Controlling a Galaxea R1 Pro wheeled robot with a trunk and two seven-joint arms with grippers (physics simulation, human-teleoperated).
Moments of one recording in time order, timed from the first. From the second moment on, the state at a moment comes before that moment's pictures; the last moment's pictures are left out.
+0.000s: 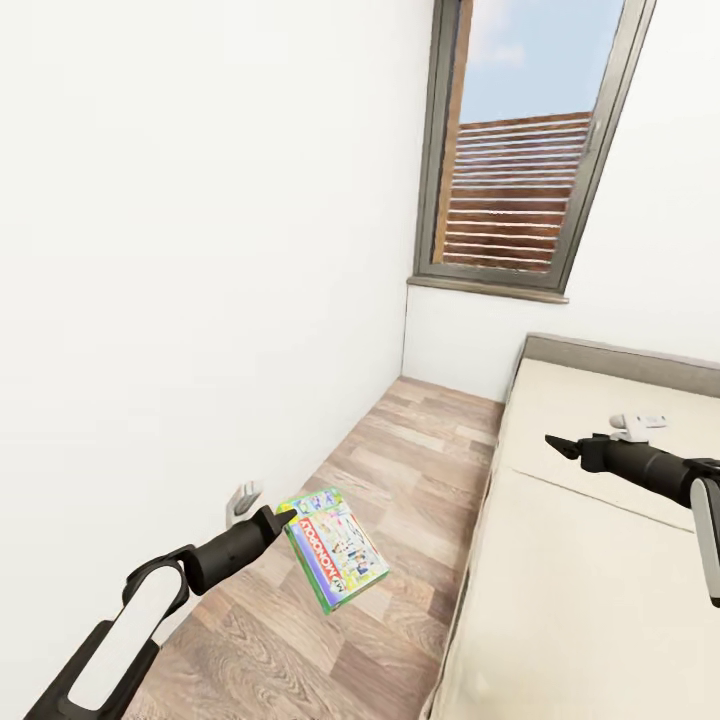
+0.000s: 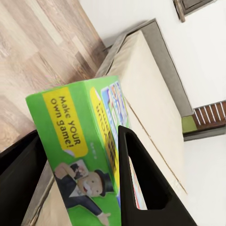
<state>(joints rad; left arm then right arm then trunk) -0.30 0.19 -0.22 -1.49 1.26 0.58 0.10 -0.53 -0.30 -0.38 -1.61 0.07 0.89 0.69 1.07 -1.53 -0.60</state>
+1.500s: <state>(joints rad) -0.30 0.19 -0.23 -1.50 1.26 0.58 0.09 -0.53 -0.30 -0.37 -1.61 0.07 0.89 0.69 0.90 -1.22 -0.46</state>
